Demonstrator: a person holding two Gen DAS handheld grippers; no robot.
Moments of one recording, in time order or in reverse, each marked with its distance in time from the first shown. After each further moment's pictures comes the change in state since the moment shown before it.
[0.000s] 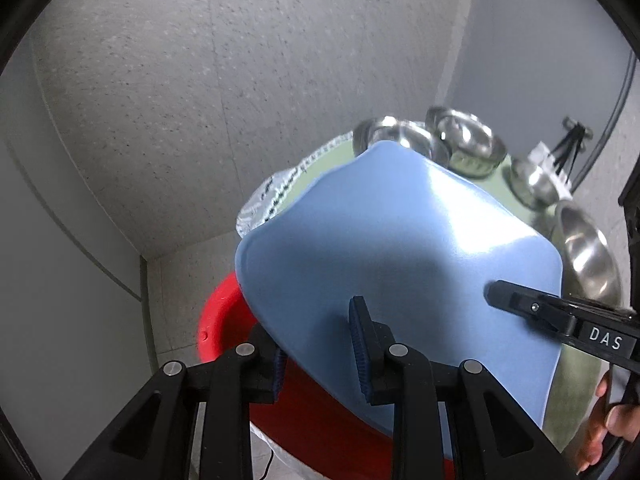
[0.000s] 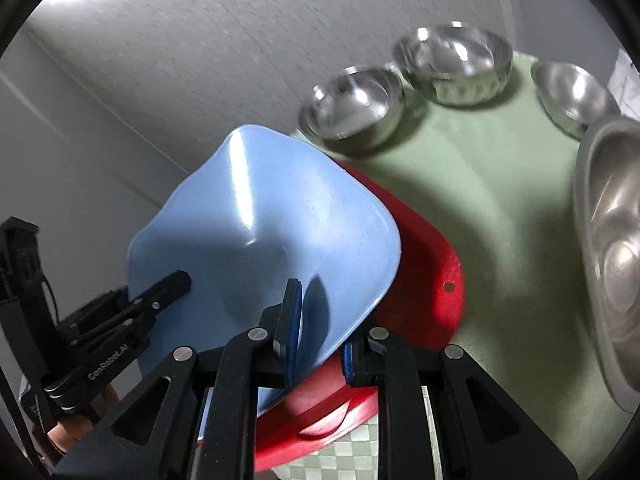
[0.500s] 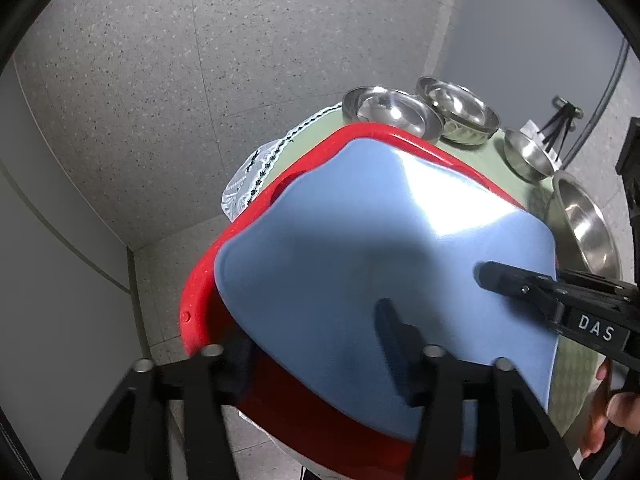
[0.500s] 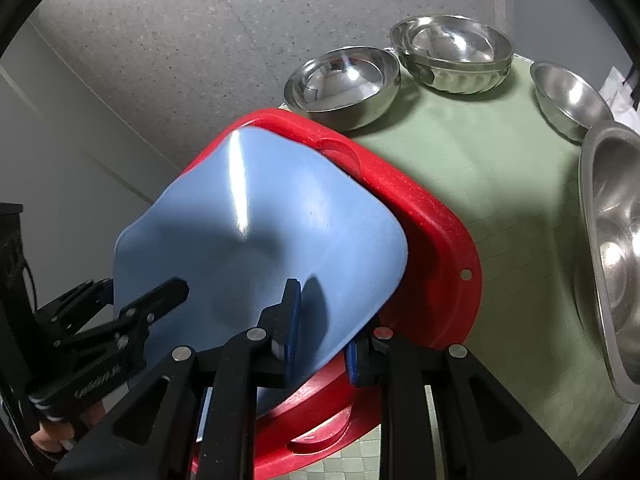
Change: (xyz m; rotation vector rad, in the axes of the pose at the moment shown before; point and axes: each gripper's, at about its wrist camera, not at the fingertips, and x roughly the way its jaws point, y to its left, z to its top) left arm 0.005 -0.009 0.027 0.029 0.066 -0.037; right arm 0.016 0.010 0.001 -0.049 0.030 -0.117
